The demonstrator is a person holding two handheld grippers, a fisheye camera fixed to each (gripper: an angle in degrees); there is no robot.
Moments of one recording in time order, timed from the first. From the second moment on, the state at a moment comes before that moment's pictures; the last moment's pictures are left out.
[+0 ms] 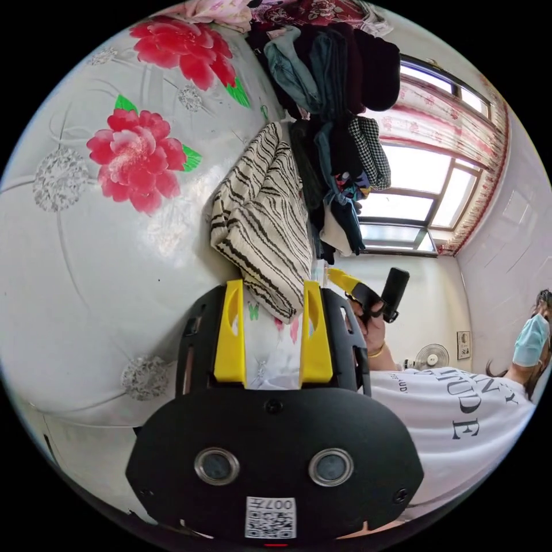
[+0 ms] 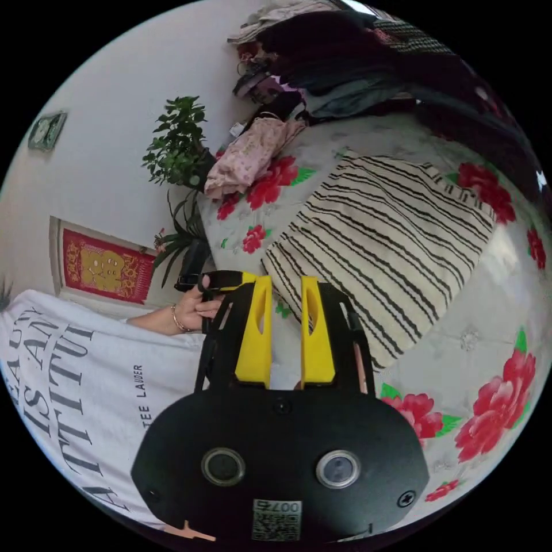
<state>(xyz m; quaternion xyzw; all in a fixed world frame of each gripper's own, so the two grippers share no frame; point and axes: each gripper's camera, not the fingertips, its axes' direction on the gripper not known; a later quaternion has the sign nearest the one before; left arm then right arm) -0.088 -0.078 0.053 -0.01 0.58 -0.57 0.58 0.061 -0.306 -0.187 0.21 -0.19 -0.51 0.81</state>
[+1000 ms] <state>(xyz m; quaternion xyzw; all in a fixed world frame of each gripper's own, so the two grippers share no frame) -0.417 -0.175 0.004 0.27 0.41 -0.53 0.69 -0.126 -0.379 -0.400 0.20 -0.50 -0.52 0.66</state>
